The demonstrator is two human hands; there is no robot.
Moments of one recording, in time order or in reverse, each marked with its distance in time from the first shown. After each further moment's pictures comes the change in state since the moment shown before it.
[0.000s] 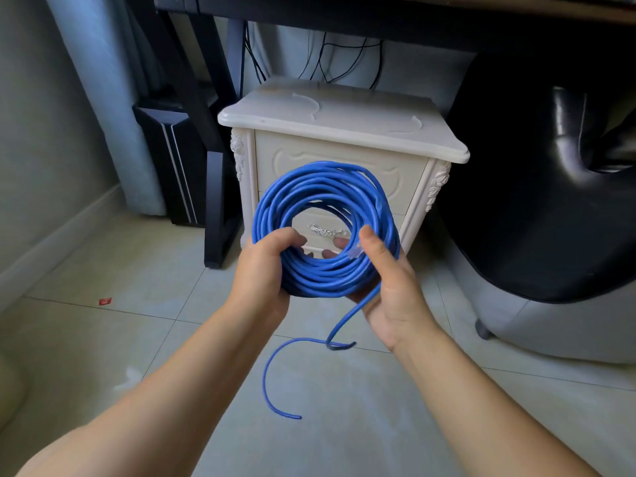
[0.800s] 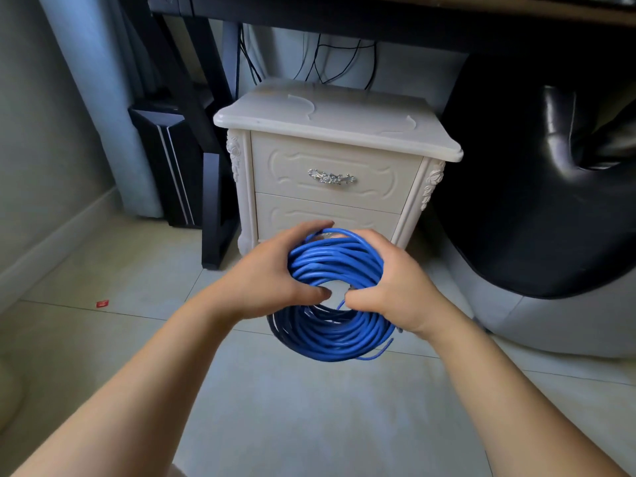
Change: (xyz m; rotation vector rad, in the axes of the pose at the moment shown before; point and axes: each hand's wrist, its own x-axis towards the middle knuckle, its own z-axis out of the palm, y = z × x) left_hand 0.001 0.018 -0.019 1.029 -0.518 0.348; right_hand -0.005 -0.027 -0.021 -0.900 -0.325 -0.217
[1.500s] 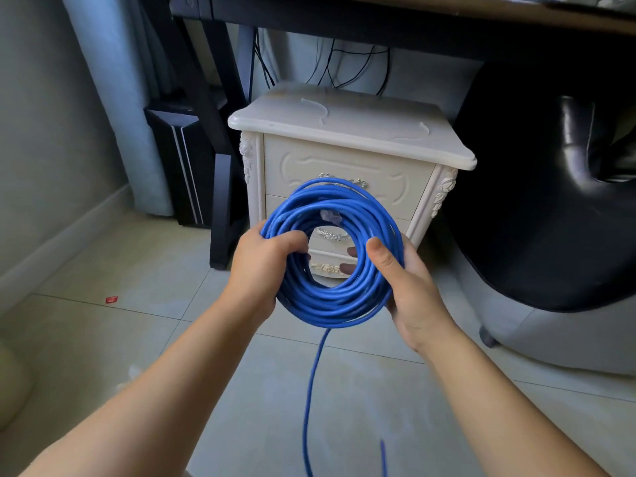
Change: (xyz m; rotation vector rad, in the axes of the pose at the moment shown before) left_hand 0.009 -0.002 0.005 -0.695 0.501 -0.274; right_hand 0.004 0.005 0.017 0.554 0.240 0.205
